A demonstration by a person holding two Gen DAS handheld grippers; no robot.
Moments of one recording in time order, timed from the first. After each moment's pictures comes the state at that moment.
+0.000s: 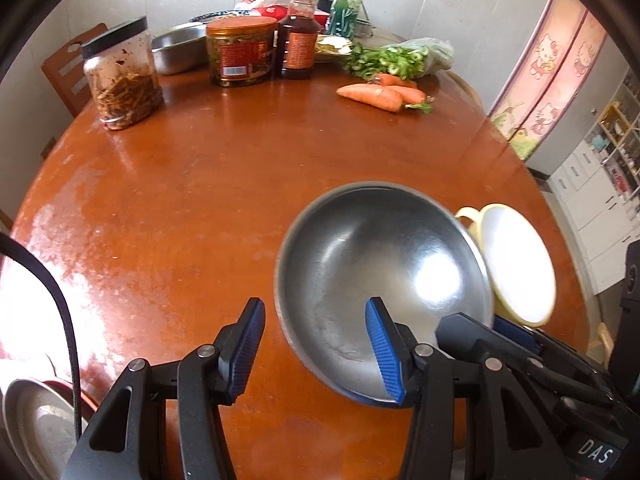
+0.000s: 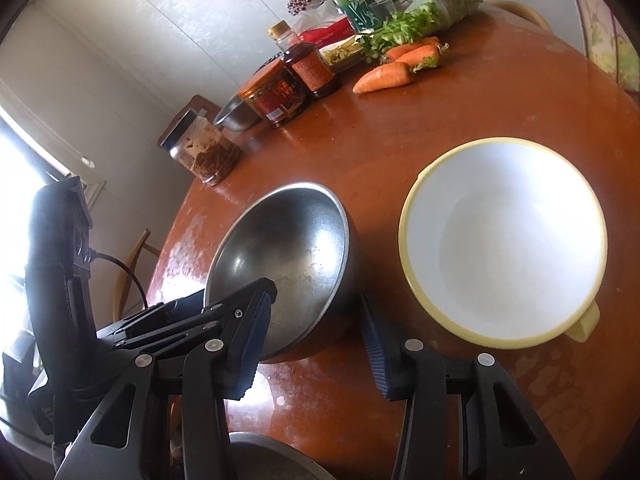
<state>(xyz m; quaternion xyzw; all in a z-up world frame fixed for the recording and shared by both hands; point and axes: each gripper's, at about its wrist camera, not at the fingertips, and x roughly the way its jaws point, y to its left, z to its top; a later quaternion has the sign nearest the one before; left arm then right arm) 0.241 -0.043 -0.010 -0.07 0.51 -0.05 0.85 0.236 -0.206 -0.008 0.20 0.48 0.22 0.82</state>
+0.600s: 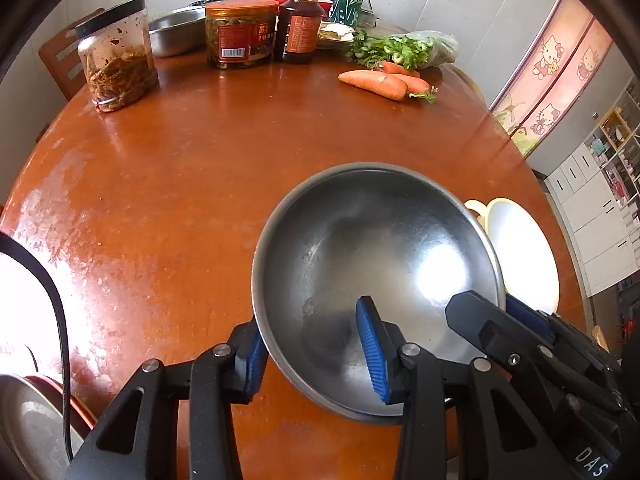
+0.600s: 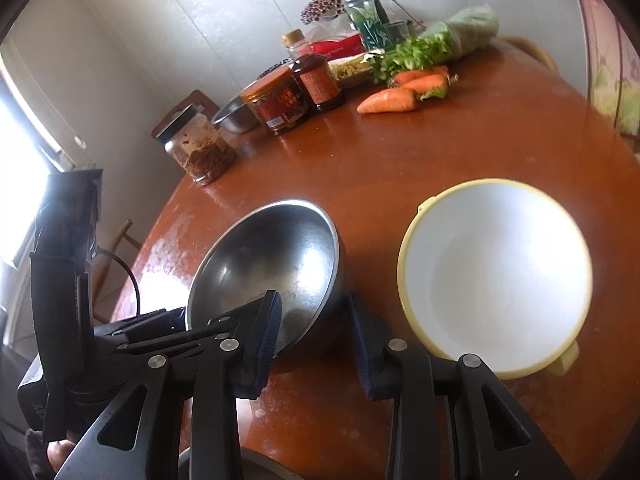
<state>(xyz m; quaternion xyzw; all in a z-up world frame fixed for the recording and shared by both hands) 0.246 -0.043 -0.024 -0.08 0.53 -0.06 0.84 0.236 -0.195 0.001 0.13 0.46 0.21 0.85</state>
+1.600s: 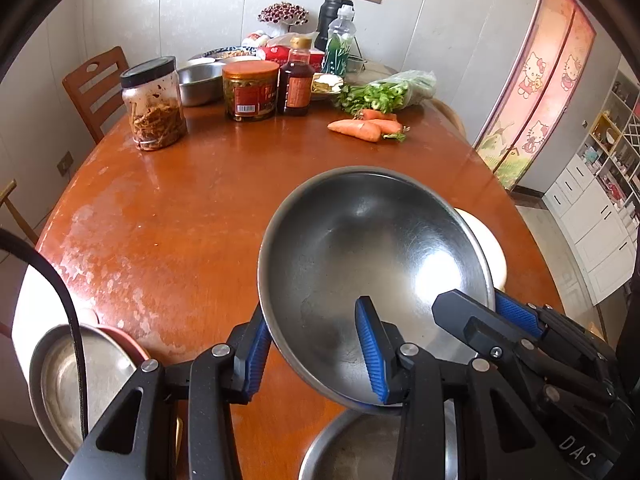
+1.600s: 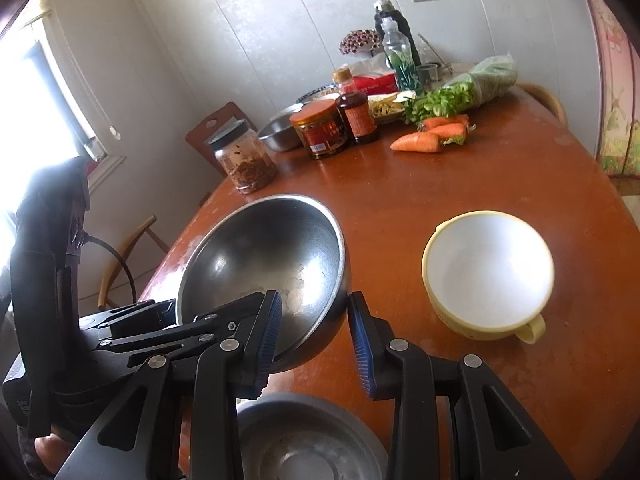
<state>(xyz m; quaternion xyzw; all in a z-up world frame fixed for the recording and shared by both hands) 0.173 -0.048 0.040 -0.07 0.46 -0.04 0.88 0.181 -0.194 0.050 0.11 0.40 0.25 0.87</state>
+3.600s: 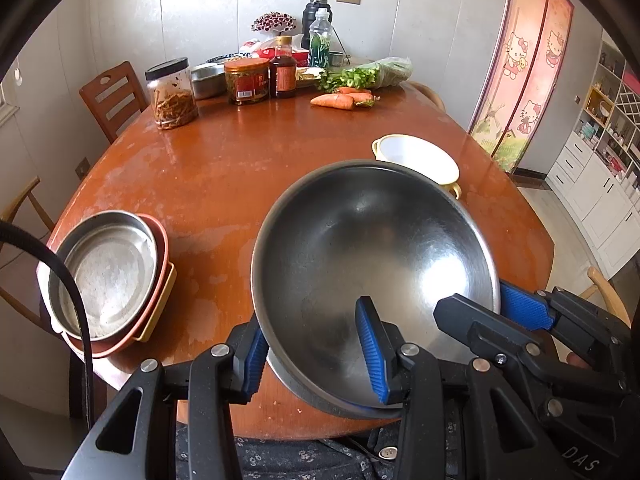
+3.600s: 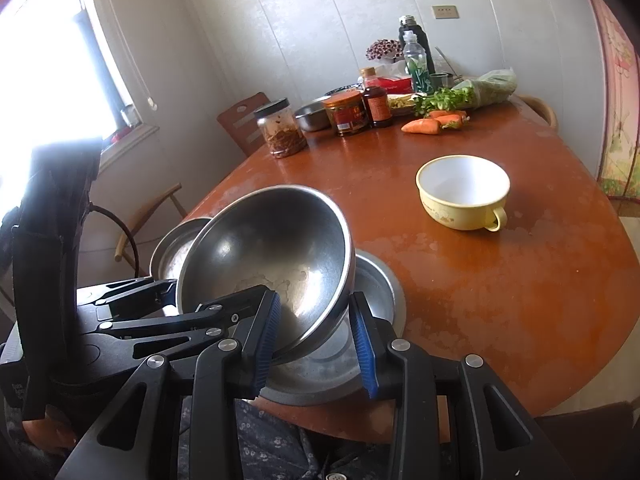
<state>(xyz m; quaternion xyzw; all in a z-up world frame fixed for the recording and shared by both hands) 0.040 -0.084 0.029 -0.03 0.45 -0.03 0.89 0.045 -0.220 0.043 0.06 0.38 0.28 0.88</state>
